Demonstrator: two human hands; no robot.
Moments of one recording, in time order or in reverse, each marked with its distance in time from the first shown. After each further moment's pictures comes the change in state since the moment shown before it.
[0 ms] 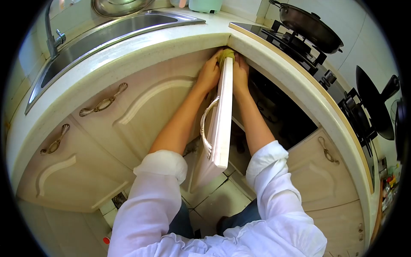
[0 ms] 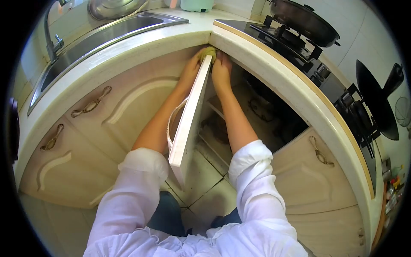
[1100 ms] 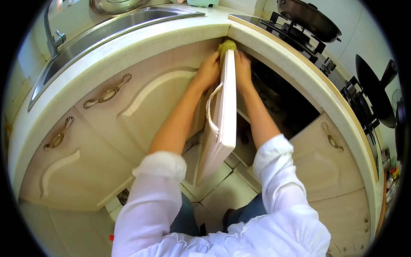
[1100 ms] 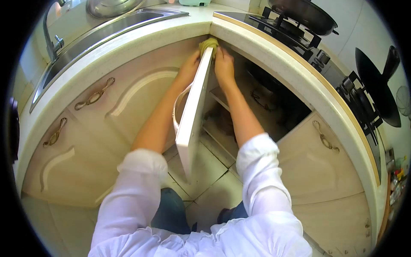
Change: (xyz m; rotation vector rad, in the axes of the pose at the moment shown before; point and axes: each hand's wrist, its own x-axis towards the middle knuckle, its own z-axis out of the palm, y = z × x) left_hand -0.027 0.039 -0.015 0.155 -0.081 -0.142; right_hand -0.021 -0.021 -0.018 -0.054 -0.160 0.106
